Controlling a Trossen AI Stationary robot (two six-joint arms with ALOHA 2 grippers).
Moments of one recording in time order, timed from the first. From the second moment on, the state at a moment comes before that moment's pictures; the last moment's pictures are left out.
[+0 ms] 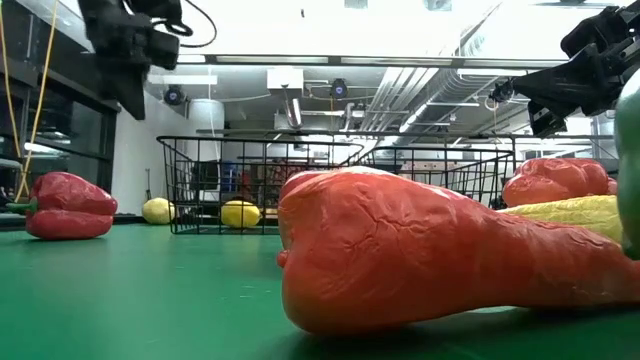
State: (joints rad) left arm 0.45 0.99 0.95 -1.15 0.15 -0.24; right arm 0.05 0.02 0.01 0.01 0.00 0.18
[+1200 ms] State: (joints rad) left arm 0.06 1.31 0.84 -1.08 0.10 -0.74; right arm 0.05 0.02 0.01 0.01 0.00 0.18
